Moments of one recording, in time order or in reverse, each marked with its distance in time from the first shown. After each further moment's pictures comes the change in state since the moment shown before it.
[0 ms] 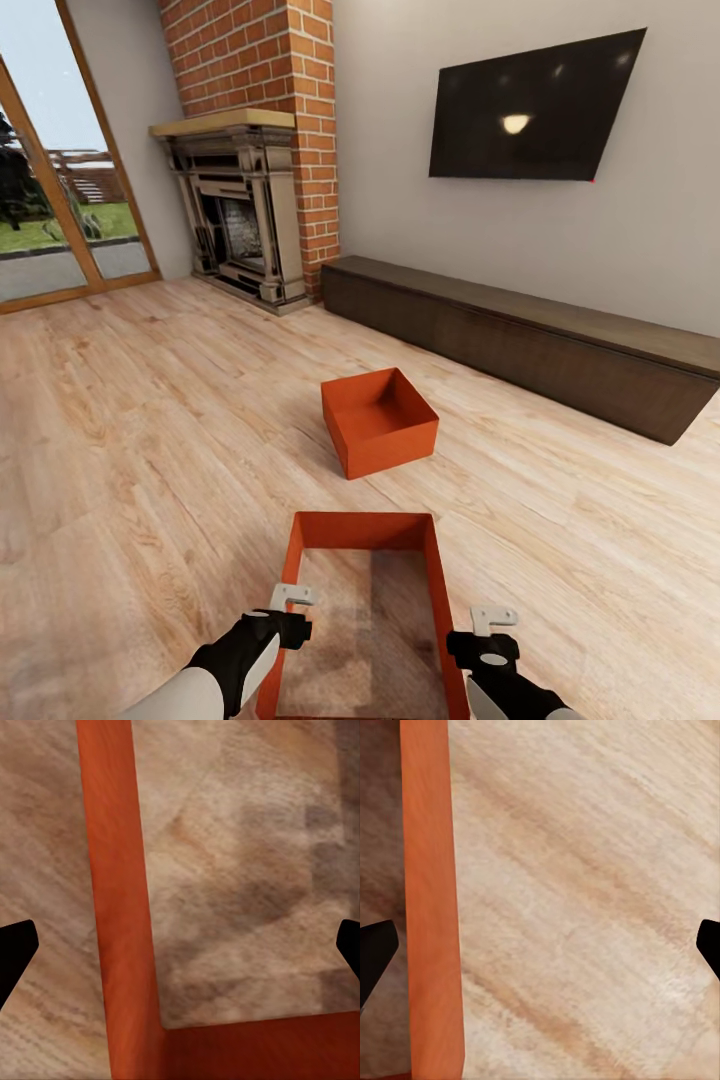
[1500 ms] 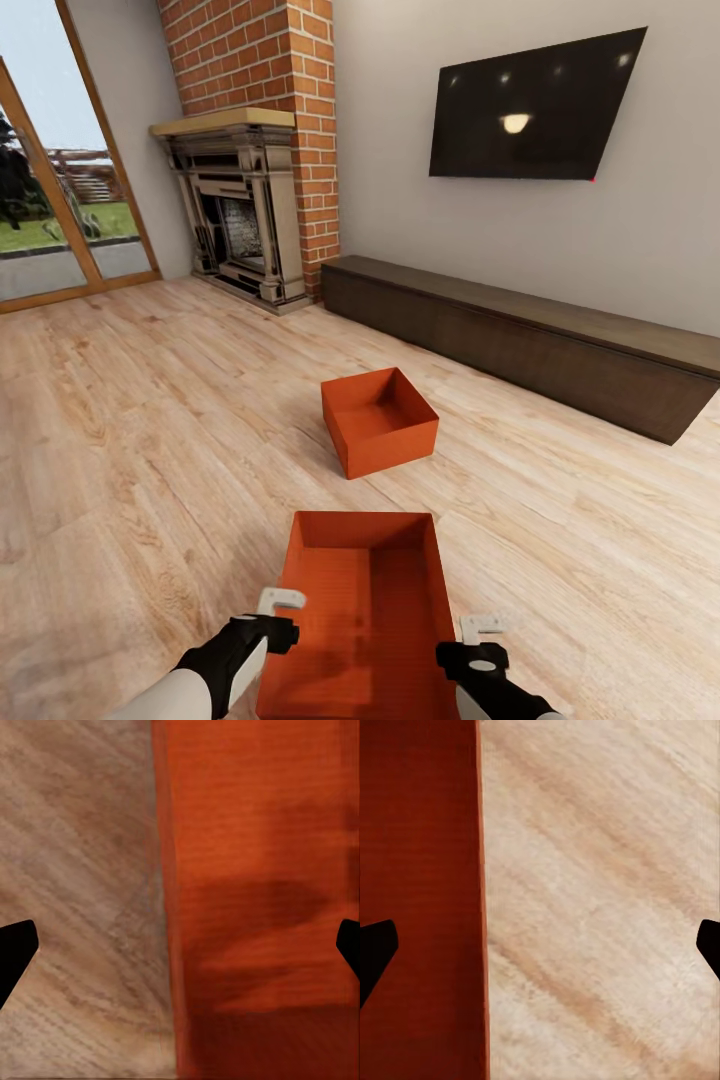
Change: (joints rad) left arm 0.000 0.035 0.008 0.020 0.007 -0.002 0.000; right arm 0.001 0.040 0.007 0.034 0.013 0.023 0.010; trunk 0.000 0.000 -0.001
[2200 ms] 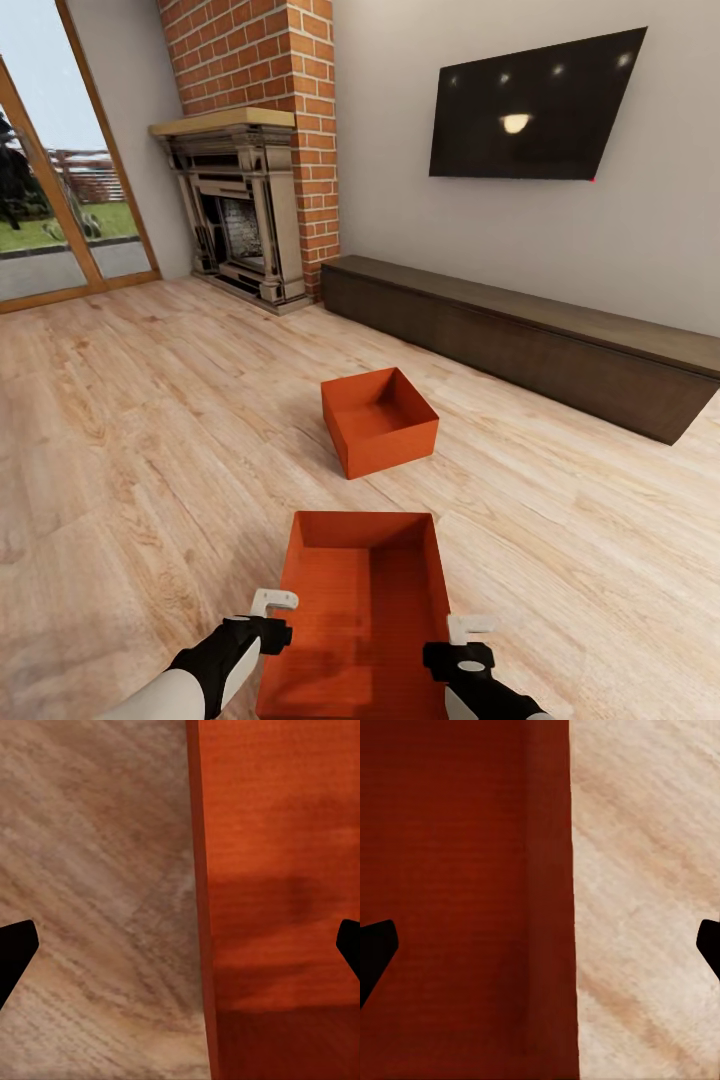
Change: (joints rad) left arm 0.000 0.020 0.001 0.005 0.001 0.000 0.000; right arm 0.000 0.032 -0.003 0.002 0.007 0.000 0.027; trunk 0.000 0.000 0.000
